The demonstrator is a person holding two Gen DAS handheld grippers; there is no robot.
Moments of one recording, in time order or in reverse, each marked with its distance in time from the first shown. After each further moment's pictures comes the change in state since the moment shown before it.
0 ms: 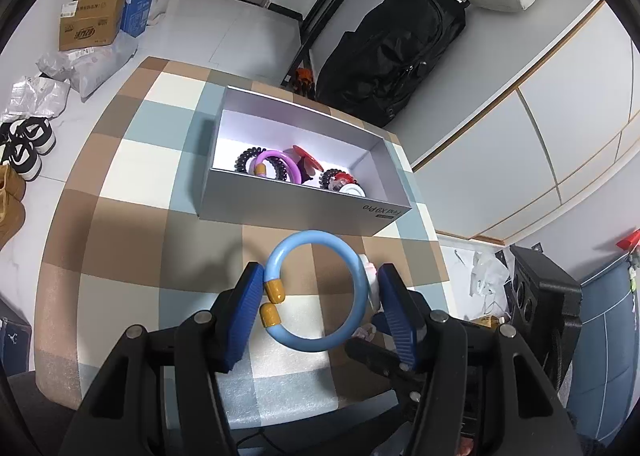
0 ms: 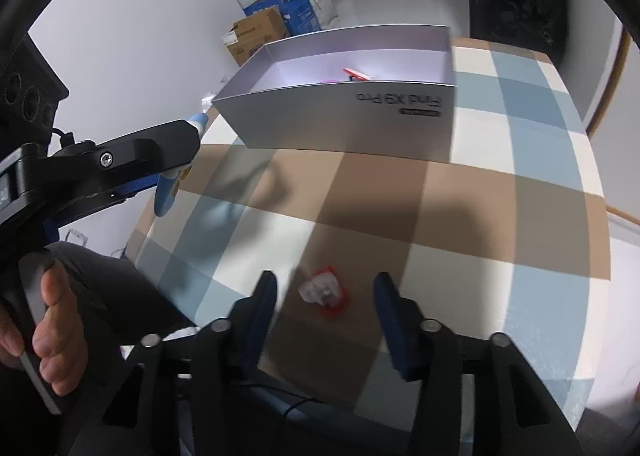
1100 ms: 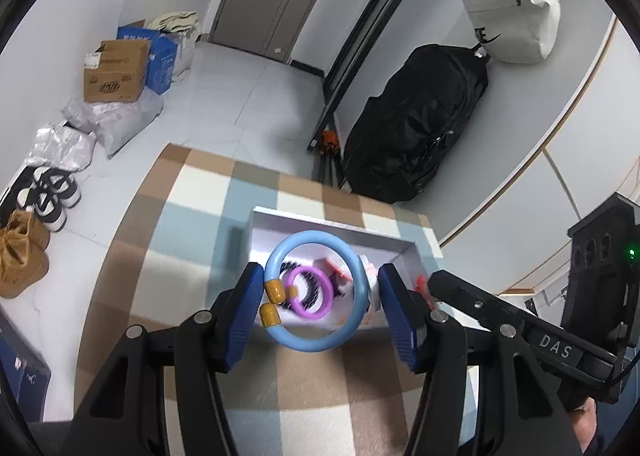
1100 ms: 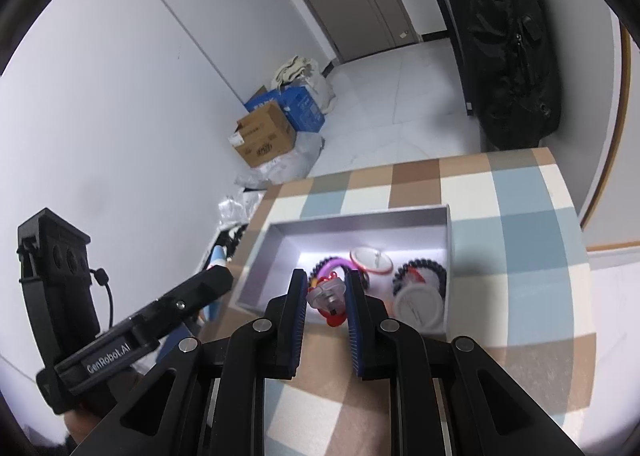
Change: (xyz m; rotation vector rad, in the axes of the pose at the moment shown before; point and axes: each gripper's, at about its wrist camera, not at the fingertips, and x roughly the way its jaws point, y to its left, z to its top) left arm -0.001 0.006 0.055 0.024 -0.225 0.098; right arm -0.035 -0.025 0.106 0.156 -0.291 0.112
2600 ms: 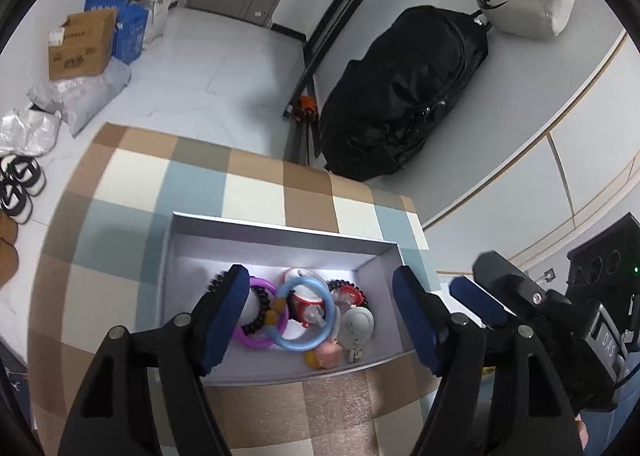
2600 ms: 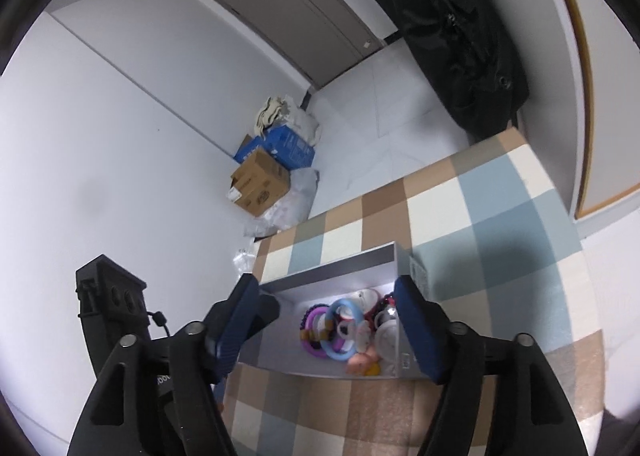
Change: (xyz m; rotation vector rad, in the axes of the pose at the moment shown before) left arm 0.044 -0.022 0.017 -0.014 0.135 -0.048; right arm -0.016 -0.056 0.011 0.255 -0.103 0.067
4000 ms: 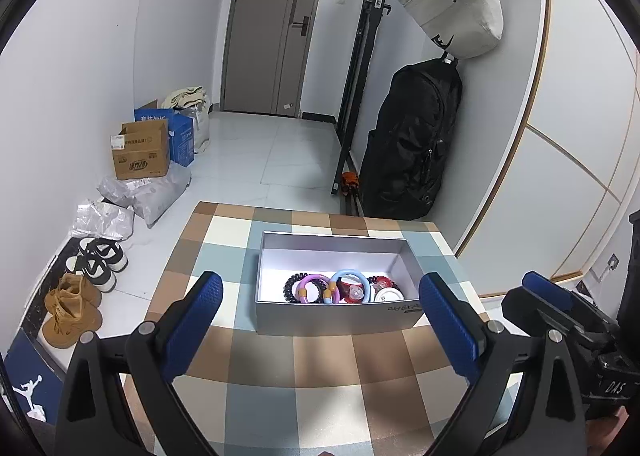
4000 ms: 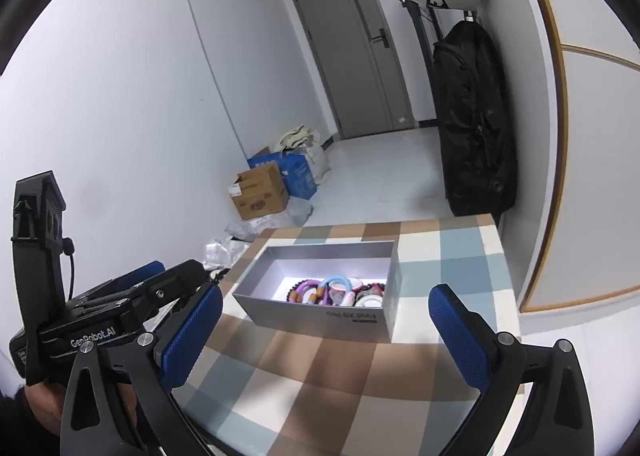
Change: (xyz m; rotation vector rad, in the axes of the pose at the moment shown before) left arm -0.085 -0.025 -0.066 0.208 -0.322 0.242; right arm -0.078 0.047 -0.077 -0.437 -0.196 -0.105
